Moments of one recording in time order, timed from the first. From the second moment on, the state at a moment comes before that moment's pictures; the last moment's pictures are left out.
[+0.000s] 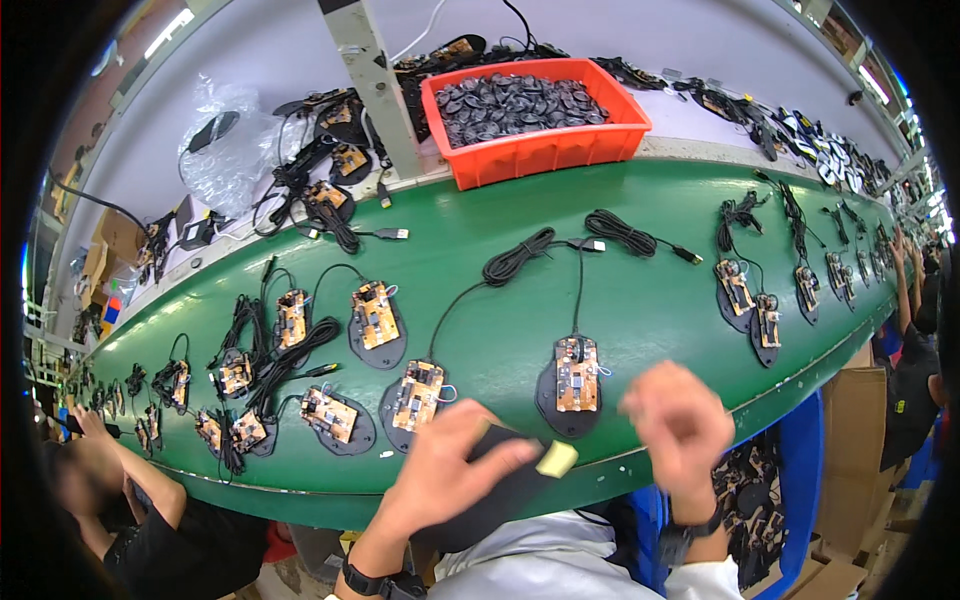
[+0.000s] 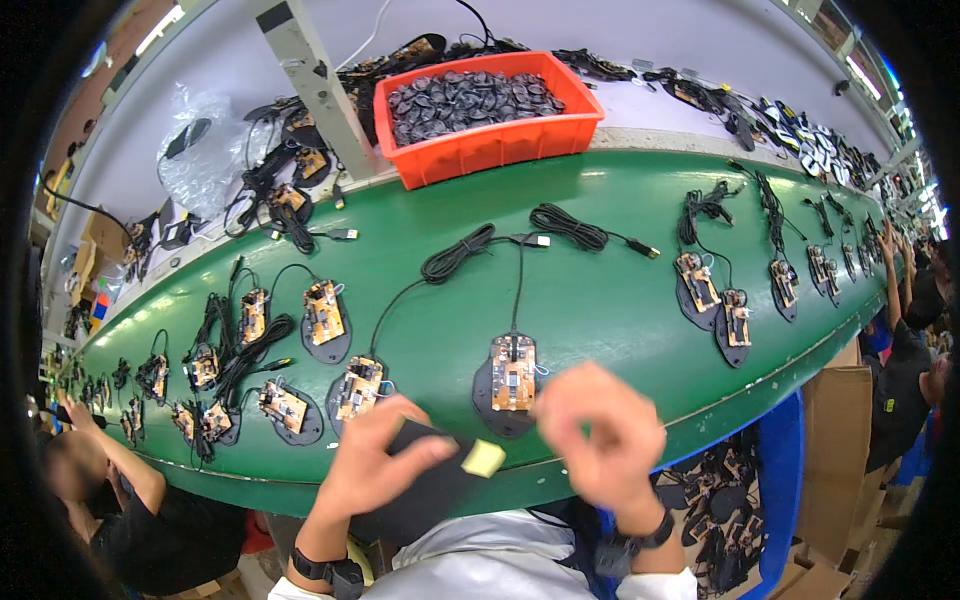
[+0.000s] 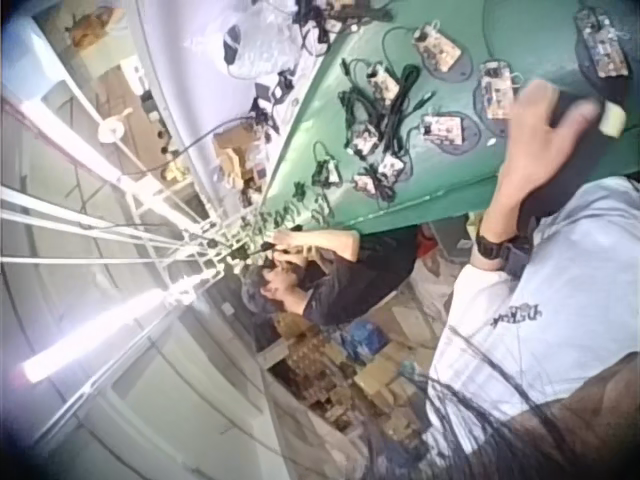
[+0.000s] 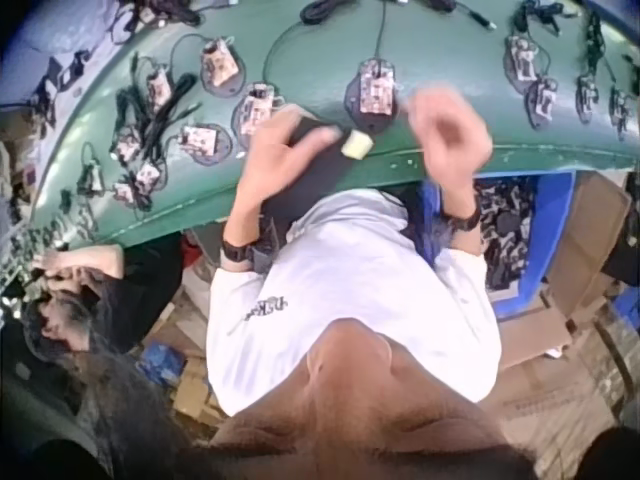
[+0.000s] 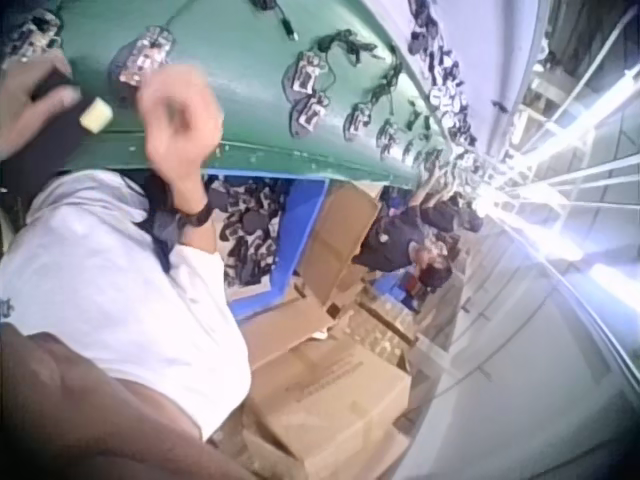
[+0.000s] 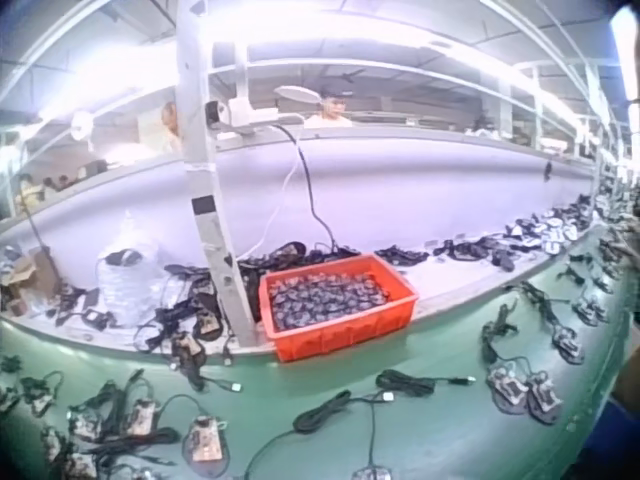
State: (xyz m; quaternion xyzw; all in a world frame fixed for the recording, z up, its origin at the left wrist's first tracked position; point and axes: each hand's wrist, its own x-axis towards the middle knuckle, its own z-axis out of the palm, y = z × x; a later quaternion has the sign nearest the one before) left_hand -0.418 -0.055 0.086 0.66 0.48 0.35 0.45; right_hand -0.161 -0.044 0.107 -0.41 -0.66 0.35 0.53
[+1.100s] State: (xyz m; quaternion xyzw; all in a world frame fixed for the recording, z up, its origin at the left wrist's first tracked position) left_hand -0.374 -0.060 0.052 0.87 0.35 0.27 0.23; right_hand -0.164 -0.022 0.079 -0.51 -0.76 0.28 0.30
